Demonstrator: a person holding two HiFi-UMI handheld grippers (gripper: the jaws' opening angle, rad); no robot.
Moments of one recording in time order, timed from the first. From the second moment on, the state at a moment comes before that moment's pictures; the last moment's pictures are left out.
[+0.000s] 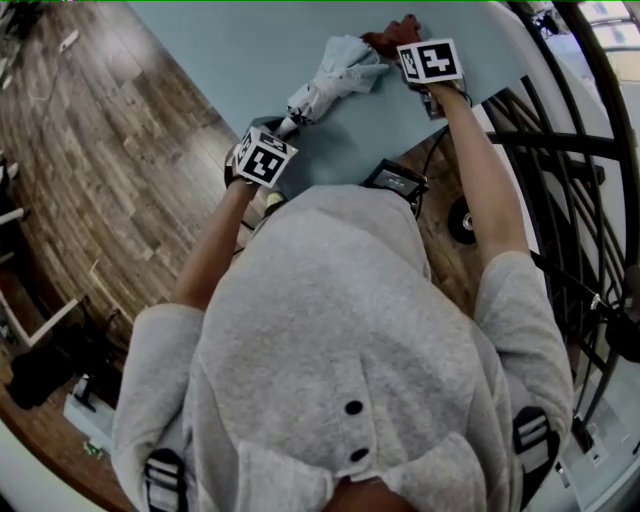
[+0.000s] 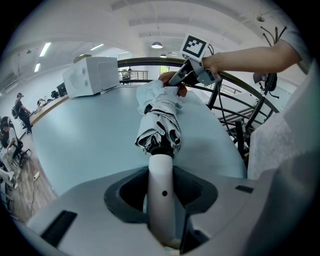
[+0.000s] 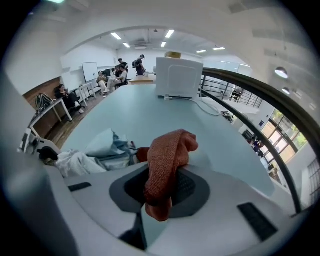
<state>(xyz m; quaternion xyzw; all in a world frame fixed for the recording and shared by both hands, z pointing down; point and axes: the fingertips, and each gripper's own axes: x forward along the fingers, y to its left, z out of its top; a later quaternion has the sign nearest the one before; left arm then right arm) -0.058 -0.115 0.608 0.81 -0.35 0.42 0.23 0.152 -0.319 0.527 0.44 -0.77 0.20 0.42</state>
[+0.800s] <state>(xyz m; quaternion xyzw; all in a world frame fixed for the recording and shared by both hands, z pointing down) -0.055 -0.116 0.609 0.80 -0.35 0.42 0.23 0.022 -0.191 0.535 0.31 -0.87 0.15 0.36</state>
